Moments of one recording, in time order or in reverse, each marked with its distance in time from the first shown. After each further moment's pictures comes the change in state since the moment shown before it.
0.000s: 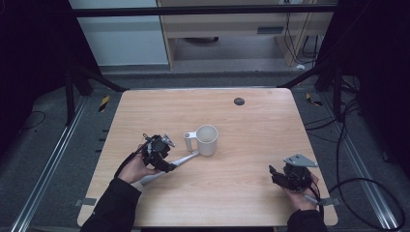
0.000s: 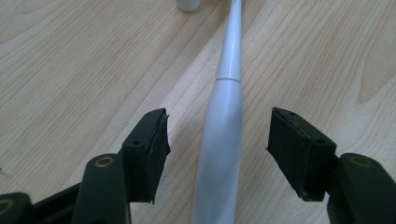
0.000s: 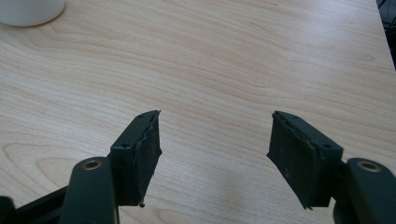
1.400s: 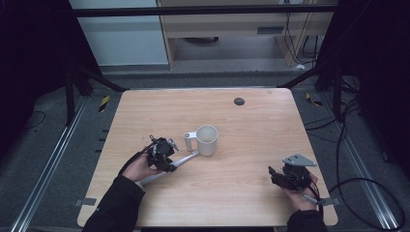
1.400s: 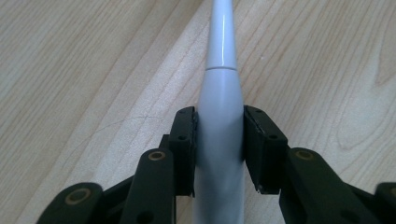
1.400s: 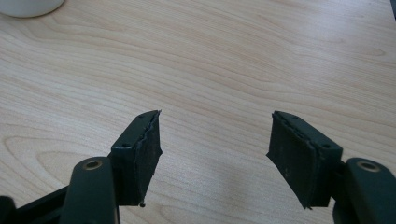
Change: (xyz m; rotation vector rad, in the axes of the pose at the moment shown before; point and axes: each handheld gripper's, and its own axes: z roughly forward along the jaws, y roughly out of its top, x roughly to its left) left arm 0.002 0.003 0.023 0.080 -0.072 0.046; right arm 0.000 -0.001 0.003 0.026 0.015 -0.006
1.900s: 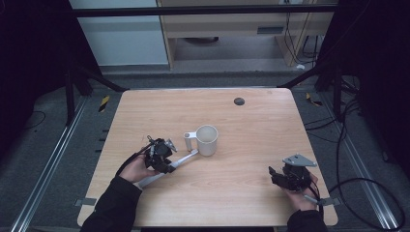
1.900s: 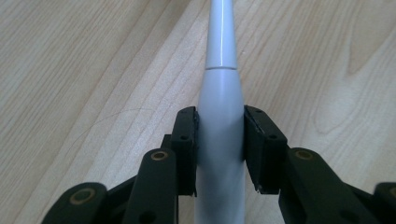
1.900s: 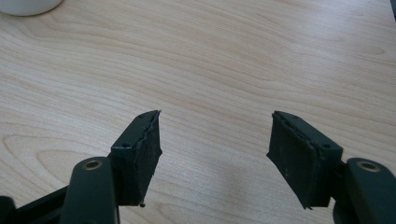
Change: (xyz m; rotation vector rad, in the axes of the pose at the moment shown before) left arm -0.007 -0.006 -0.014 -0.030 0.001 0.027; right arm -0.001 0.000 0.000 0.003 -0.004 -0.004
